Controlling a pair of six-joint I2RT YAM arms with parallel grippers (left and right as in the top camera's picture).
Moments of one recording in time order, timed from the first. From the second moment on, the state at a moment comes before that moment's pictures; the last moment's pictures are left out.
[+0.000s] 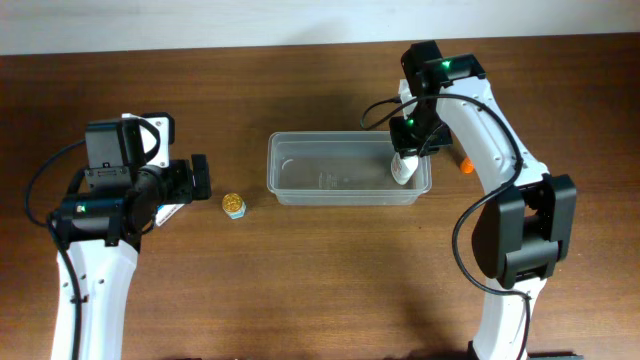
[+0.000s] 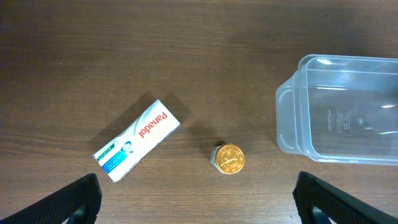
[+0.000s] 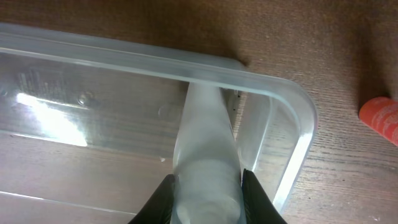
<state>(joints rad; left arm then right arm) 0.05 1.27 1.22 -0.87 0.08 0.00 0.19 2.12 1.90 -1.31 -0.07 0.11</state>
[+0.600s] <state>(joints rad) 0.05 1.27 1.22 -0.87 0.08 0.00 0.20 2.12 1.90 -1.31 -0.03 0.11</state>
